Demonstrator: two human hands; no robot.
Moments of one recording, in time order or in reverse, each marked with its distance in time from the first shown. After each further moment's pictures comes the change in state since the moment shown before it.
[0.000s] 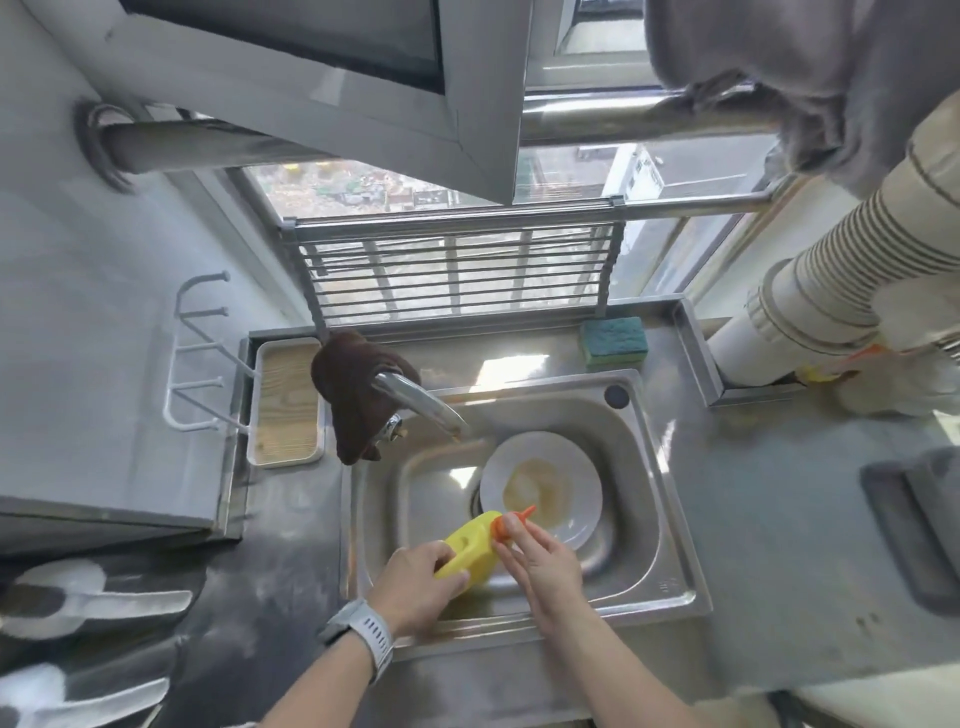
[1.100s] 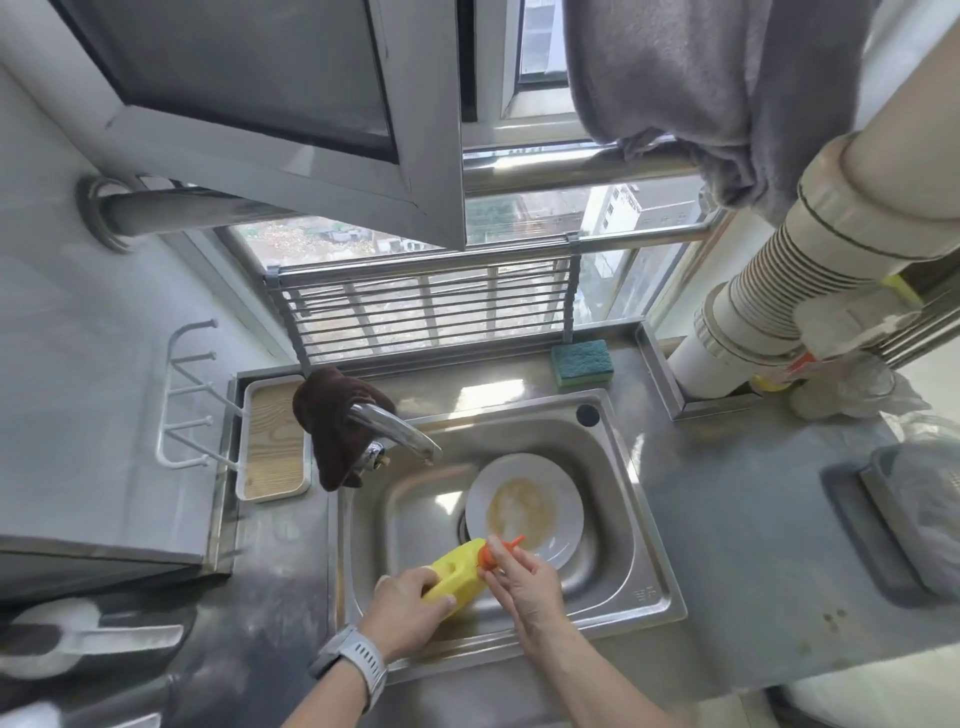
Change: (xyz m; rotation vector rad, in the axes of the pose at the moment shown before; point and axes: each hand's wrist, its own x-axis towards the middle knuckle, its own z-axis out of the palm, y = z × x) left_hand -0.021 0.020 -0.004 -0.022 -0.011 -0.082; right_hand 0.000 0.004 -0.014 -0.044 0.046 0.013
